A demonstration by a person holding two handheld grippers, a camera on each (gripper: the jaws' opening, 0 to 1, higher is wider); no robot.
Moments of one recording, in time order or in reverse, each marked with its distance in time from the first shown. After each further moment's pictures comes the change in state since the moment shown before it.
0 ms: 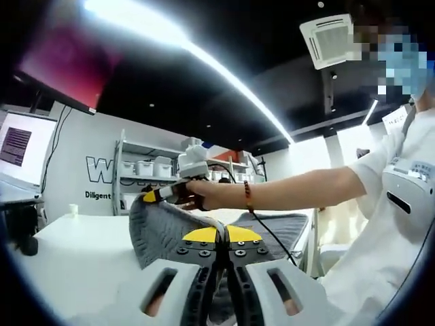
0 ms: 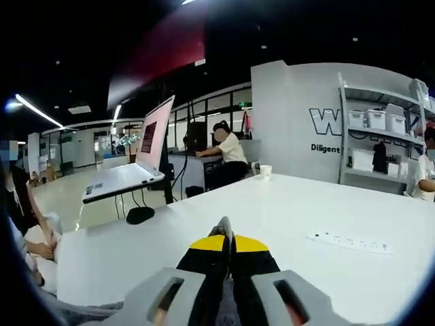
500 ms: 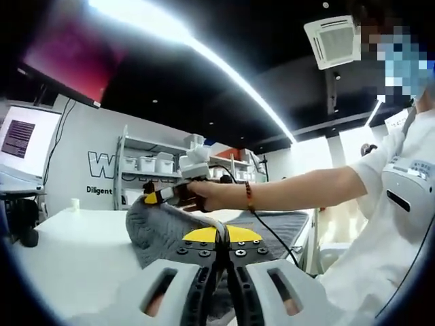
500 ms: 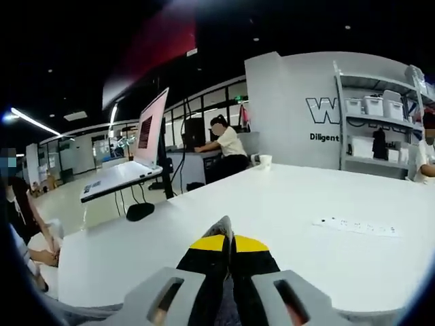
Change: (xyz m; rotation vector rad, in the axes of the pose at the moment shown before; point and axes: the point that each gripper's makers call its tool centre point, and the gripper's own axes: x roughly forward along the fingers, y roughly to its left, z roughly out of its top) left arm -0.006 -0.002 -0.018 0.001 0.026 -0.005; right arm 0.001 0.008 -0.010 0.054 0.016 0.005
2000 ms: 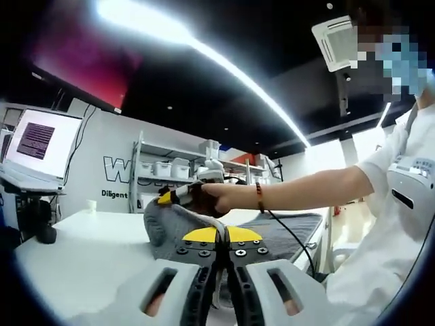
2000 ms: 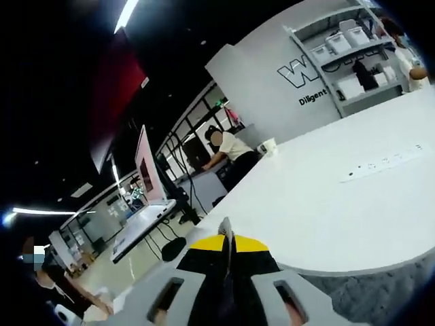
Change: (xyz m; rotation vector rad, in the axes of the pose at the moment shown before) left arm -0.032 0.021 -0.032 -0.057 0.025 0.065; right arm 0.032 0.014 -0.054 0.428 0.078 0.073
